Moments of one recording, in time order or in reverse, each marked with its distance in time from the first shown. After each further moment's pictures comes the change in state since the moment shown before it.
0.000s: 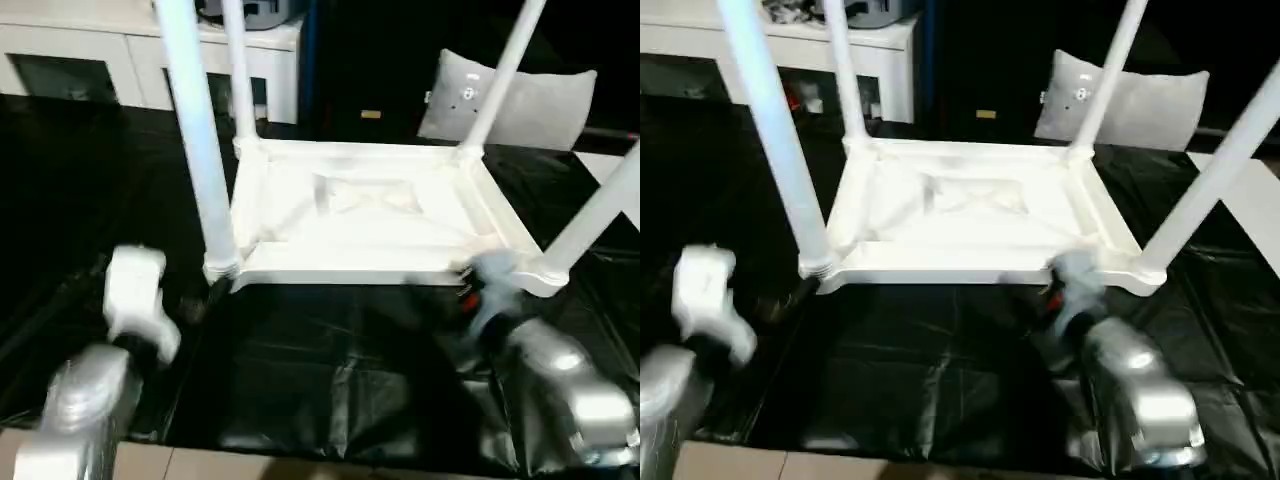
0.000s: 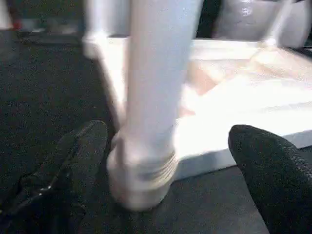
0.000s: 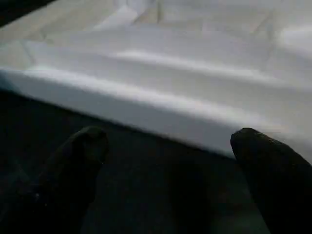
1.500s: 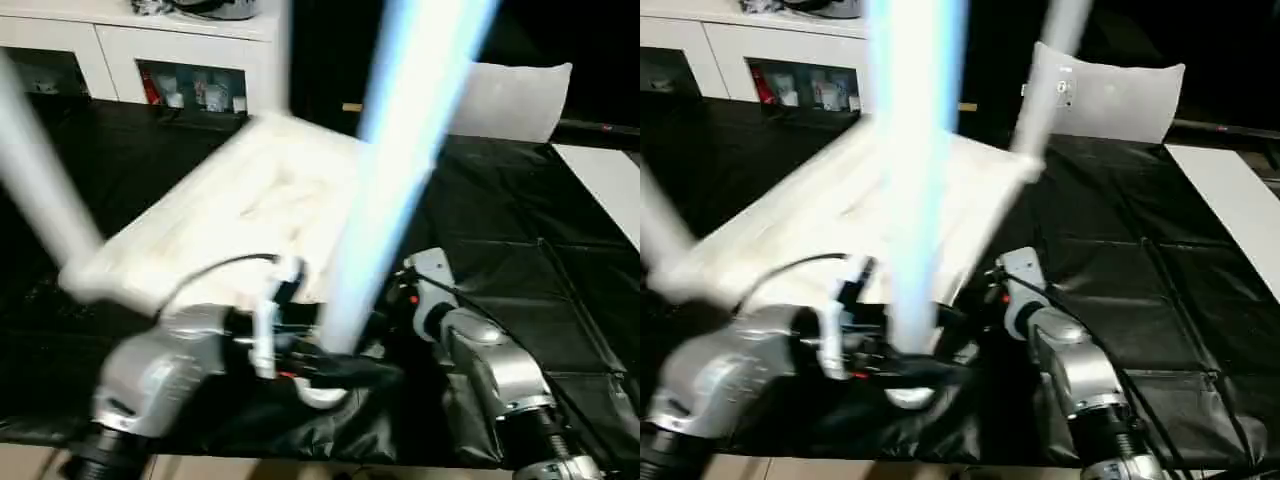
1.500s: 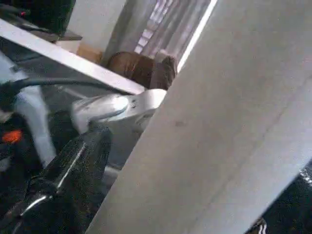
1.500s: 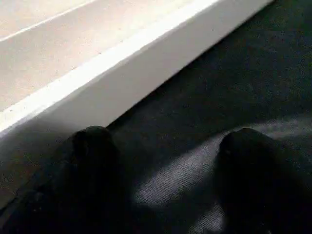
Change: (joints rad) left arm -0.255 -0.014 -0.420 0.106 -0.318 0.204 -0.673; right arm -0.254 0.135 0.098 0.449 -0.166 -0.146 -0.031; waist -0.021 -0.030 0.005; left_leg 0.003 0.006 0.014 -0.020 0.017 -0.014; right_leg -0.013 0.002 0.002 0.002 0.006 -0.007
